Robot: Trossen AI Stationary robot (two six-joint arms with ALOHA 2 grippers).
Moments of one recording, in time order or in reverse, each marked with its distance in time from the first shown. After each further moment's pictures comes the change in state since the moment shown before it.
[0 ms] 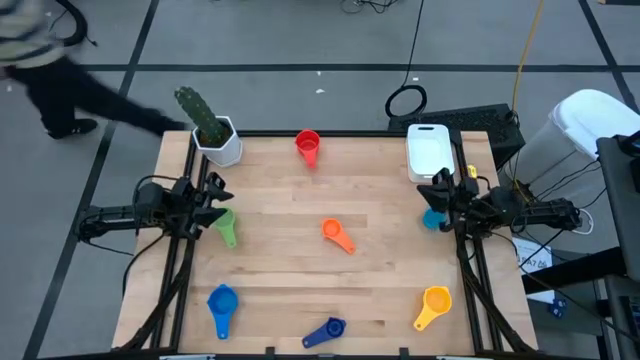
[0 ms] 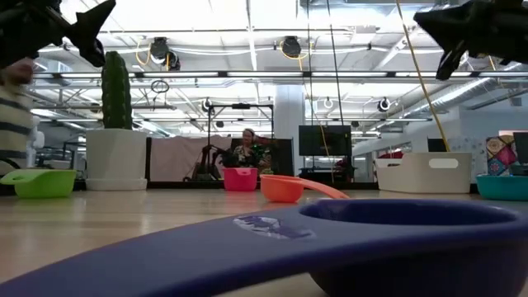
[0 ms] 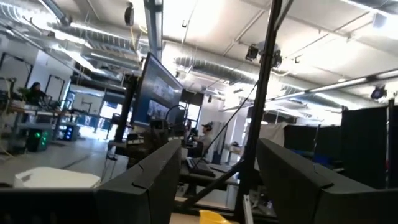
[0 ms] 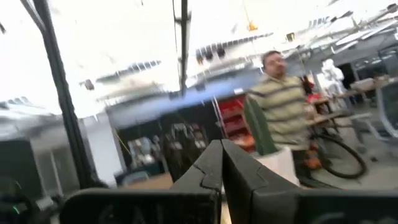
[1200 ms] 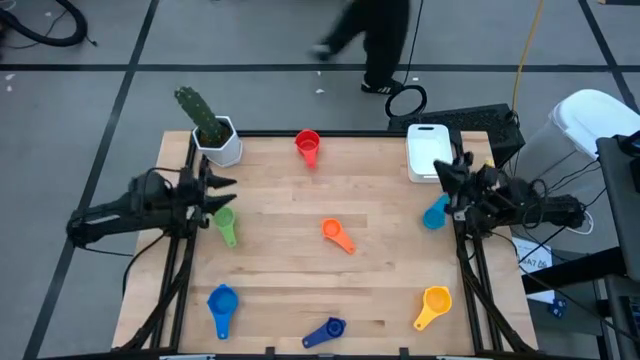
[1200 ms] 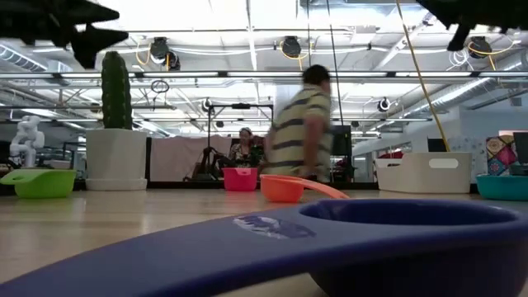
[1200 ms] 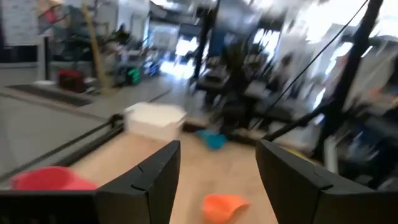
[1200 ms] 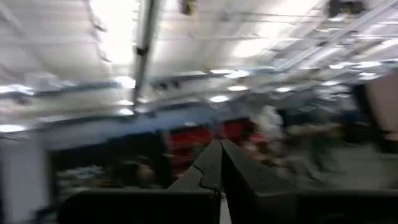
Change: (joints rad) left arm 0.103 0.093 0.325 -0.656 -0.165 0.175; right arm 0.000 0.119 0.170 -0.002 0.244 -0.259
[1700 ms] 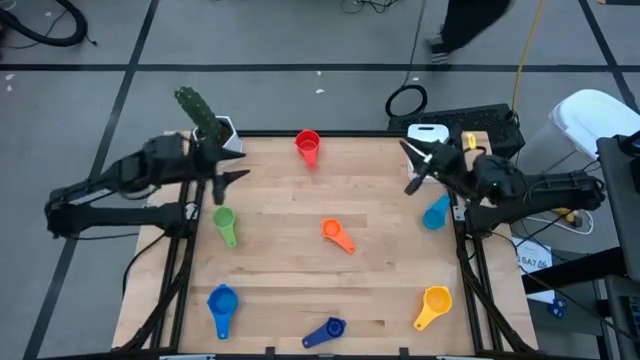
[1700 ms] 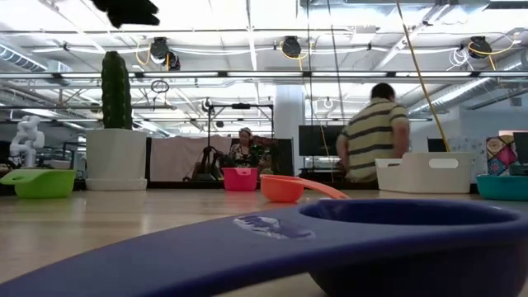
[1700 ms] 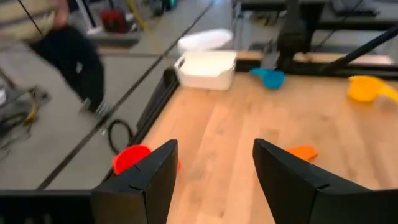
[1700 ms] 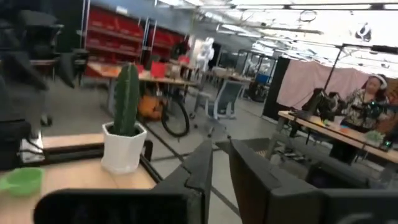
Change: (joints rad) left arm 0.113 0.619 0.582 -0.372 -0.071 0.258; right arm 0.000 0.642 0.636 -0.416 0.257 -0.270
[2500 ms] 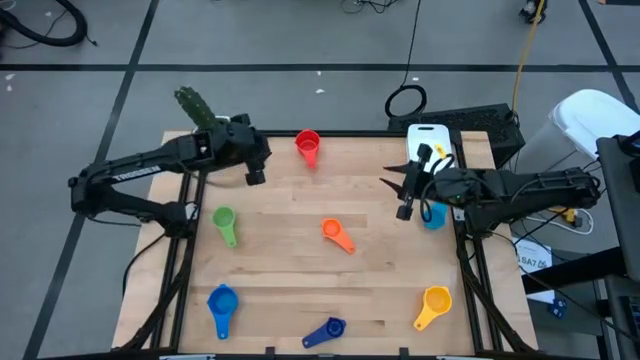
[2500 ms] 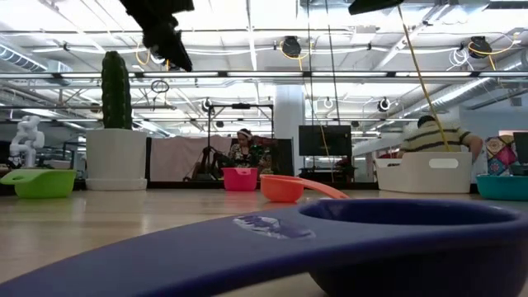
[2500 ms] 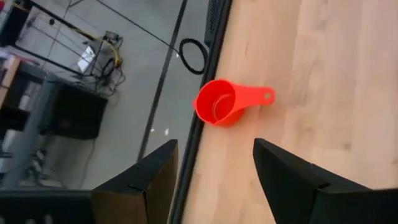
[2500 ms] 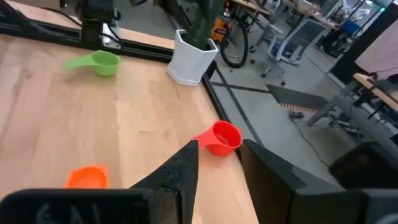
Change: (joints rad) left arm 0.036 0.465 0.224 -0.122 -0.342 0.361; right arm 0.020 0.157 0.145 -0.493 -0.213 0.128
